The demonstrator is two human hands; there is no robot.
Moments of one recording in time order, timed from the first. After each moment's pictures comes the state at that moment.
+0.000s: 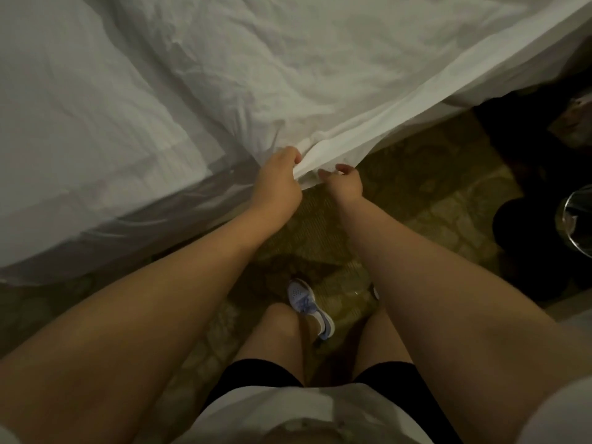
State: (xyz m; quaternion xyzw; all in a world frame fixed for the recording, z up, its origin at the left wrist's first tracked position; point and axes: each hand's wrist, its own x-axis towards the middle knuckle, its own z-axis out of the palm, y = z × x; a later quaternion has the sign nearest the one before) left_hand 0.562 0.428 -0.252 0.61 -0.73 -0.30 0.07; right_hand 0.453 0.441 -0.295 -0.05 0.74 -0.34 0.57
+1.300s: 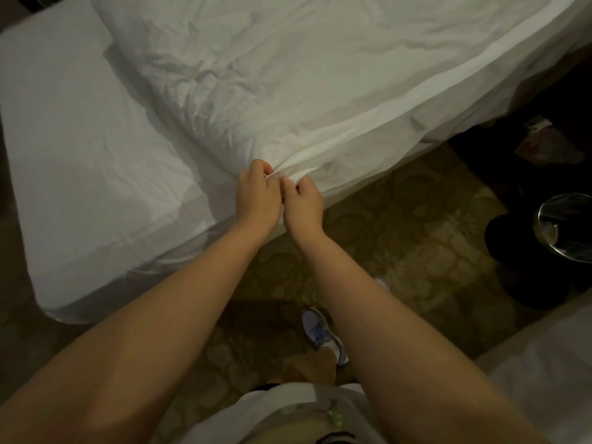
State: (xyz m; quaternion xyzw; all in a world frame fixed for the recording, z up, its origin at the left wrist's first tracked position) left_hand 0.575 0.431 -0.149 0.67 -0.66 -0.30 0.19; right_hand 0.514 0.467 -0.163 -0.25 0.70 -0.48 0.46
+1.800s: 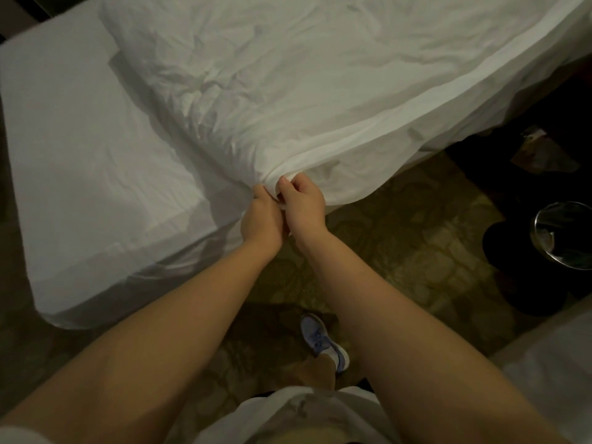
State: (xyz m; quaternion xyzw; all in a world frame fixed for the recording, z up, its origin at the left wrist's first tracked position) left_hand 0.575 0.436 -0.172 0.72 -0.63 -0.28 0.09; right_hand 0.513 0.458 -0.153 -0.22 0.66 -0.52 0.50
